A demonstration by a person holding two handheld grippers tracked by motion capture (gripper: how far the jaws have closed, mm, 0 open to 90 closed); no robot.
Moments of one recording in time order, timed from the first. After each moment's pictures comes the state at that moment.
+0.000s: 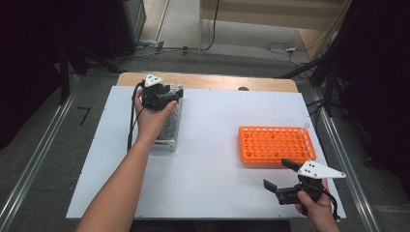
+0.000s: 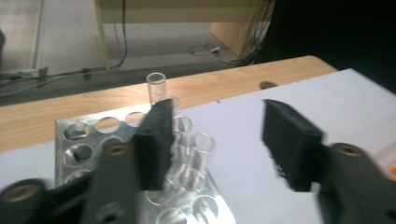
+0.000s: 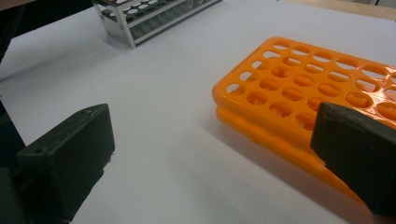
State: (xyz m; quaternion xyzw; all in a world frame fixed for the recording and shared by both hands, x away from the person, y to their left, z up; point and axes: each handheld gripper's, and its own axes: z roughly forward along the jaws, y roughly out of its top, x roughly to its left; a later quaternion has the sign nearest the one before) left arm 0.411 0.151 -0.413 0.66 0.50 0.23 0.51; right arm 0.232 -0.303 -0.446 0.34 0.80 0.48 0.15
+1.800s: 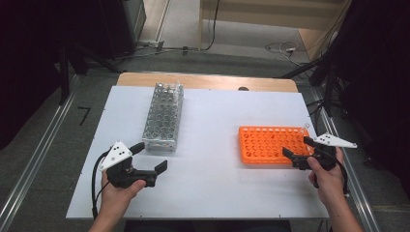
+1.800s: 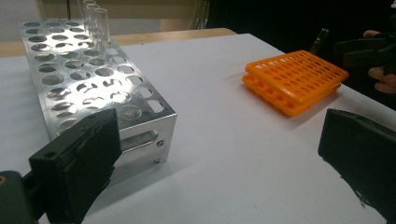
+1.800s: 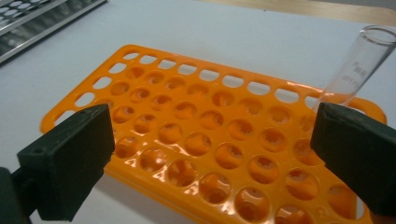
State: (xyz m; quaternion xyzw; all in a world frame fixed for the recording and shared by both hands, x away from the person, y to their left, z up) left arm 0.208 0.180 -0.439 0.69 0.43 0.19 0.55; right arm 0.315 -0.356 -0.448 0.45 0.76 0.43 0.21
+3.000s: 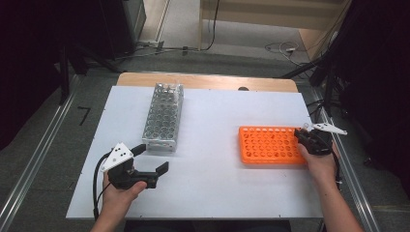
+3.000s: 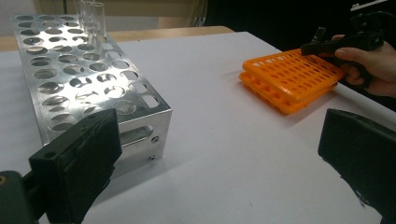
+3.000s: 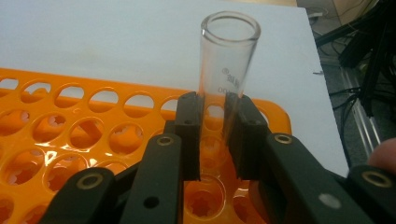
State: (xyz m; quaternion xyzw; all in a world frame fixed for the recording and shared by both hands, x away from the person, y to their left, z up) left arm 0.207 0.177 -0.441 0.69 0.43 0.19 0.55; right arm 0.365 -0.361 -0.466 0.55 0.70 0.35 0.29
